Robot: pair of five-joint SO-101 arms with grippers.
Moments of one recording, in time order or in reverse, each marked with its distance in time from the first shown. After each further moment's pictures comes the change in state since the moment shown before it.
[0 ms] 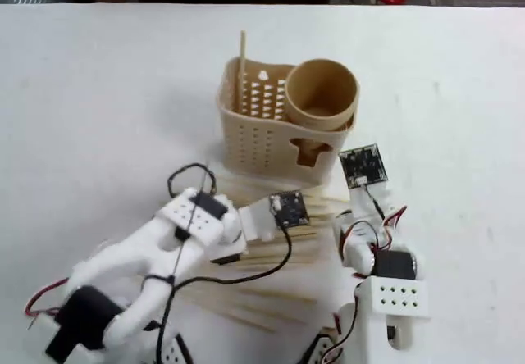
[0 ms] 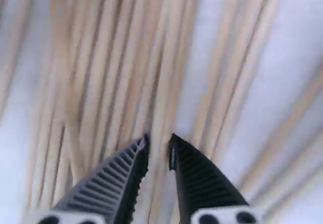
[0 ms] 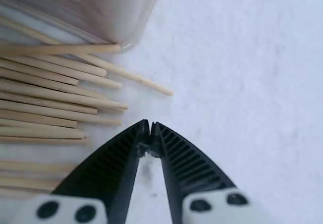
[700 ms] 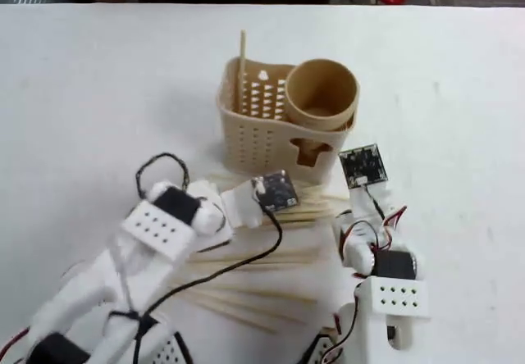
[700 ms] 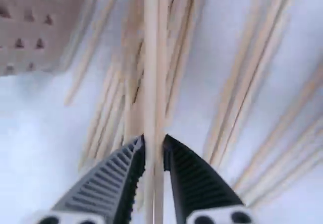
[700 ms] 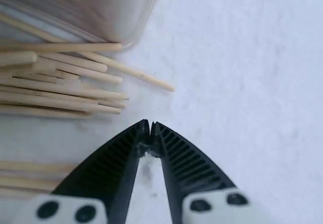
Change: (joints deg) left arm -4.7 -22.2 -2.7 13.7 0.0; right arm 0.0 0.0 0.0 0.0 0.0
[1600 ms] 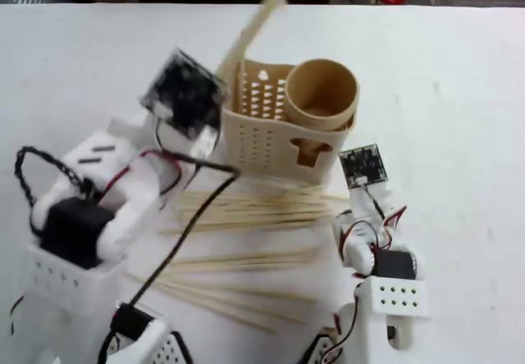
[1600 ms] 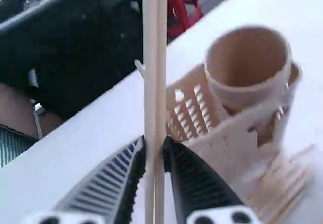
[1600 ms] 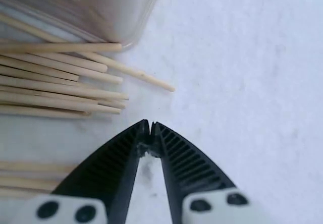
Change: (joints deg) left arm -5.3 -10.6 -37.3 -1.8 23.7; right arm 0.0 0.0 0.0 0.0 0.0
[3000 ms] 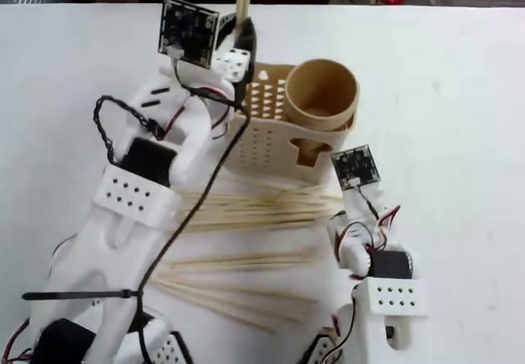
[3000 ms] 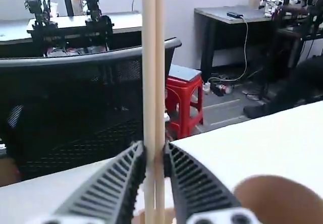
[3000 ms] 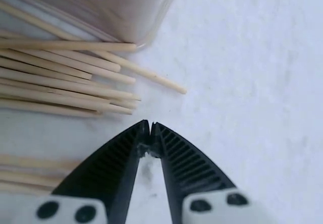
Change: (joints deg) left arm -1.2 18.6 8.5 -43.3 18.1; right arm -2.5 0.0 0.4 0.0 -0.1
